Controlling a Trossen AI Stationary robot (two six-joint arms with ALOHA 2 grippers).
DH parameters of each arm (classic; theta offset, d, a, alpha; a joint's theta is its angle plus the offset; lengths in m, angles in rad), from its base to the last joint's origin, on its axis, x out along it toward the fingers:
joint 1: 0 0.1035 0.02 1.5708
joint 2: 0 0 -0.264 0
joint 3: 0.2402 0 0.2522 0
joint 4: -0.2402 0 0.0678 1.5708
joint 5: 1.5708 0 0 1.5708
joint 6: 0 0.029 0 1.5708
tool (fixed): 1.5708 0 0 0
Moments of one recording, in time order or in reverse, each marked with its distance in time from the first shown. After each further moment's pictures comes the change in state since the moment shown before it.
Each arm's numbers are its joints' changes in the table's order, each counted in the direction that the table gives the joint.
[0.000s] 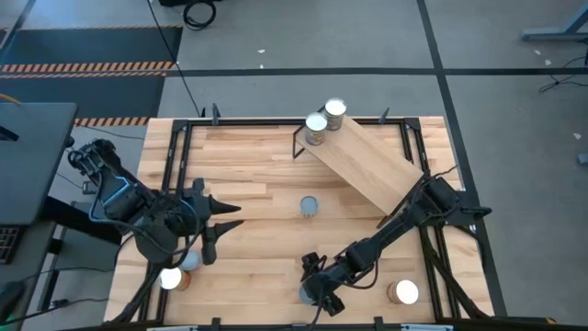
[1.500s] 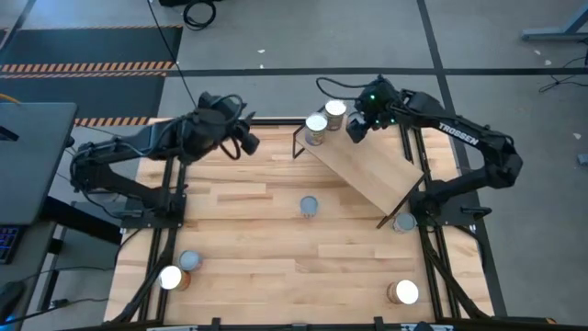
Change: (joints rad) left arm 0.846 -0.006 -0.001 0.190 0.118 0.501; right arm -1.221 0.718 -0.001 -0.756 0.017 0.069
